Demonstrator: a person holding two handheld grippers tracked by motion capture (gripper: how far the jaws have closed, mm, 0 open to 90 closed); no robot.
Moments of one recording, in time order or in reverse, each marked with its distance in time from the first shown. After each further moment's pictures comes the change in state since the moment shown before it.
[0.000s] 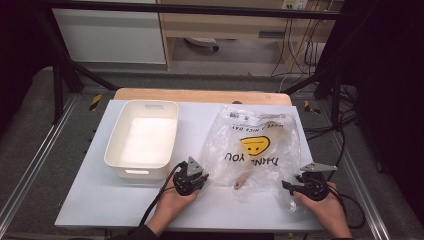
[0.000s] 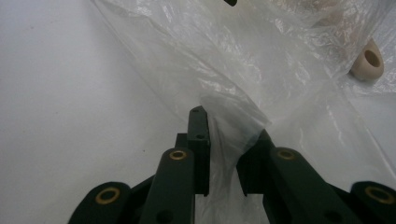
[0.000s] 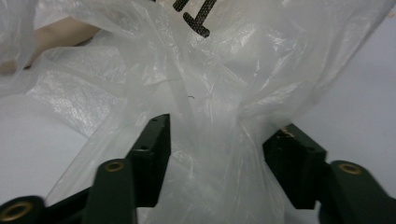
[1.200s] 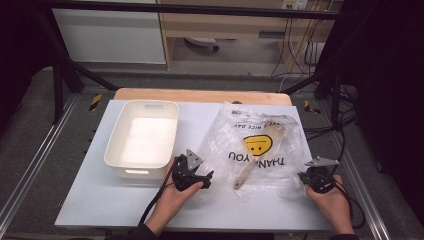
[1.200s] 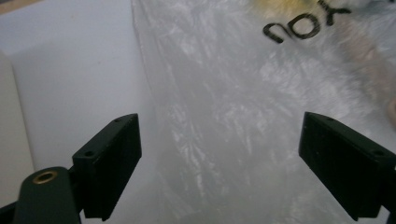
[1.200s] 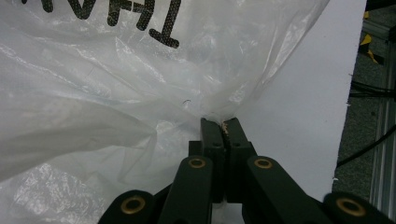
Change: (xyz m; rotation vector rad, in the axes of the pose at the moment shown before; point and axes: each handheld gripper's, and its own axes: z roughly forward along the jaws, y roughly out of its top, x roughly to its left) left arm 0.003 0.019 -0.007 -0.032 0.155 -0.037; right arm -0.027 0.006 0.002 0.053 -0.160 -0.061
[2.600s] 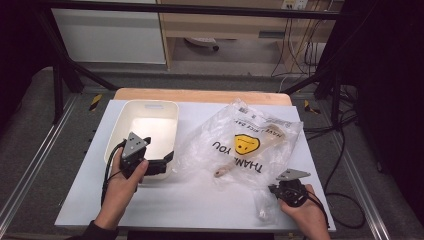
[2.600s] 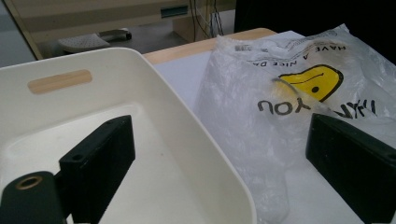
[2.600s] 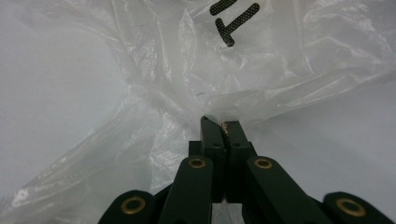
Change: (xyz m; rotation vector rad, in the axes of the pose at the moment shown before) left arm 0.092 0.007 -0.107 -0.248 -0.001 -0.104; right arm 0.085 0.005 -0.006 -0.024 0.182 -0.106
